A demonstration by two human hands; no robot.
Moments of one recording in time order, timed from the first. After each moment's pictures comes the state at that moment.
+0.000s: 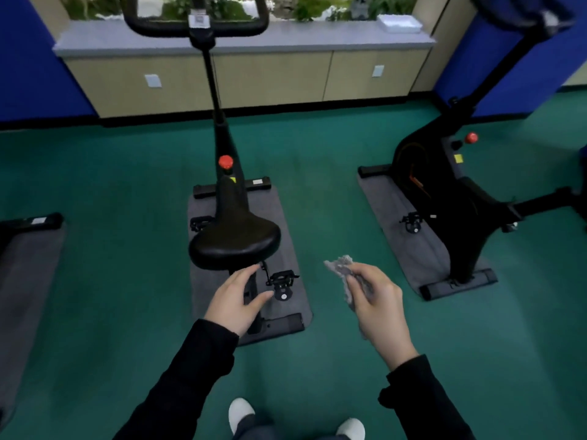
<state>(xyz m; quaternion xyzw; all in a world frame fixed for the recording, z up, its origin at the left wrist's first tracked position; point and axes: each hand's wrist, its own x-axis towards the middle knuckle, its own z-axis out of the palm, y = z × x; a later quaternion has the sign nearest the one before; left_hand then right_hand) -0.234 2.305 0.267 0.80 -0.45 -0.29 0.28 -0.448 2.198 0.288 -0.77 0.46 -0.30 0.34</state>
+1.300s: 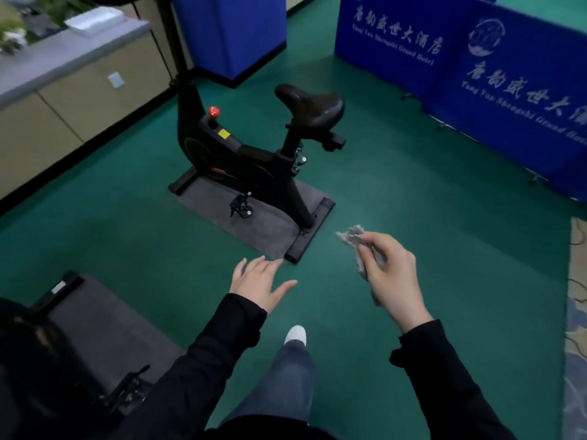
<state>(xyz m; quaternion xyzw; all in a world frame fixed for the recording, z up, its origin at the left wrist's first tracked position) -0.708 1.968 0.249 0.55 -0.81 -0.18 -0.06 -0.927 2.033 0.298 -0.53 0.70 -0.44 0.20</state>
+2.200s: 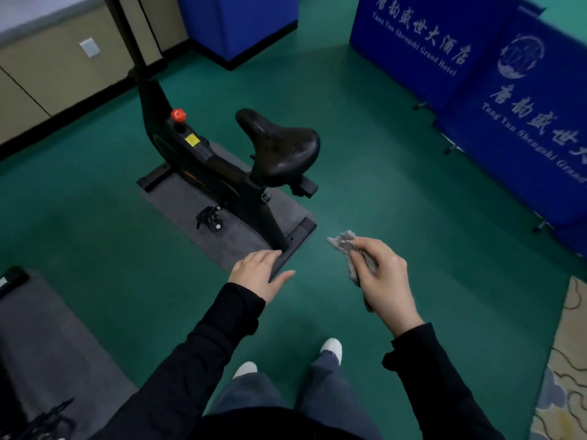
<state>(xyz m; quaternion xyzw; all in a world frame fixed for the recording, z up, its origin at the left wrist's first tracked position) -0.912 1.759 0.242 0.58 -0.77 -0.25 -0.02 -1.127 1.809 0.292 -0.59 0.68 -0.36 0.24</state>
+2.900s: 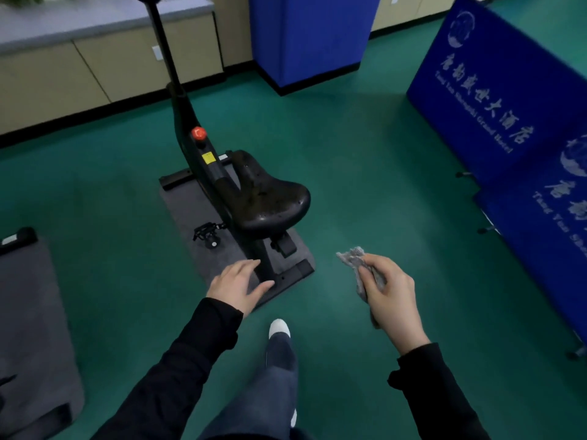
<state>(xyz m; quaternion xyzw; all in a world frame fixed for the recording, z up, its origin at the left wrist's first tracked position) -1.013 1.654 0.236 0.72 -0.63 -0.27 0.07 -1.272 1.637 0.288 -0.64 0.62 -0.34 0.32</state>
